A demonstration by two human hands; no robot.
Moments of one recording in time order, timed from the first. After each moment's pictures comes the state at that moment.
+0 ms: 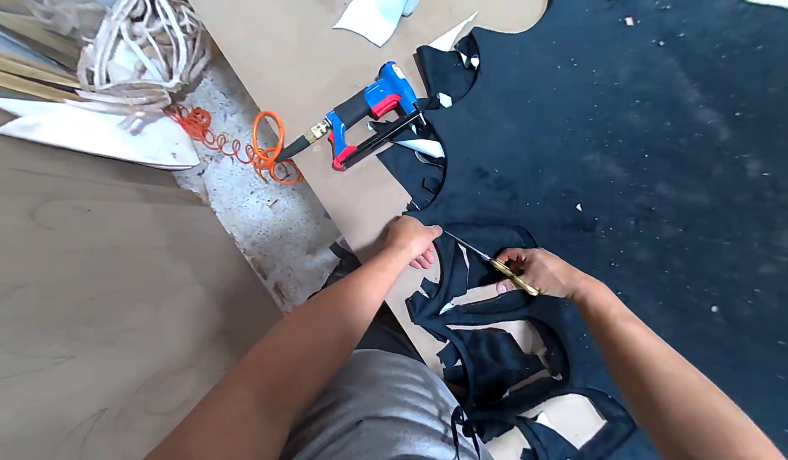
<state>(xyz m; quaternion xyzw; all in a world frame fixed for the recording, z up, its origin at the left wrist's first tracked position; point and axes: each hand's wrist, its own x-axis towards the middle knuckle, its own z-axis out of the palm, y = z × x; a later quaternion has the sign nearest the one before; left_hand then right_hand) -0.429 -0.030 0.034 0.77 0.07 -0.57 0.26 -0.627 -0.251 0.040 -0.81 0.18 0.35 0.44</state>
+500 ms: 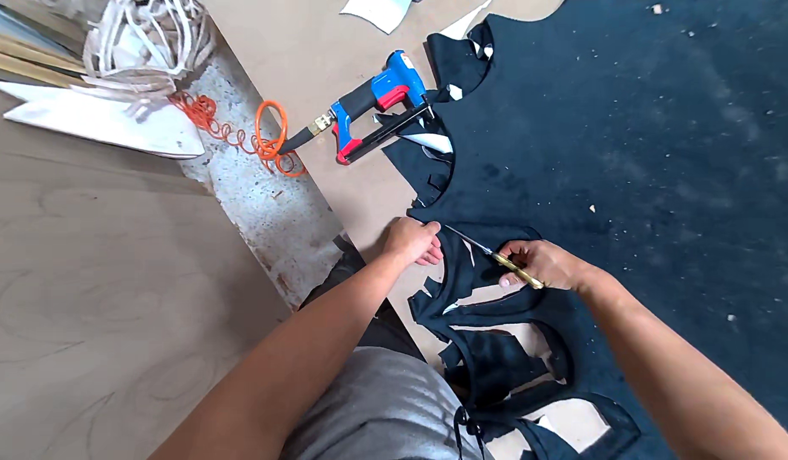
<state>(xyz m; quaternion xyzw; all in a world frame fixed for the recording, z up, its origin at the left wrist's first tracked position) -0.434 -0.016 0.023 0.73 0.08 -0.57 0.37 -0.605 -0.259 0.034 -0.80 0.16 0.38 0.44</state>
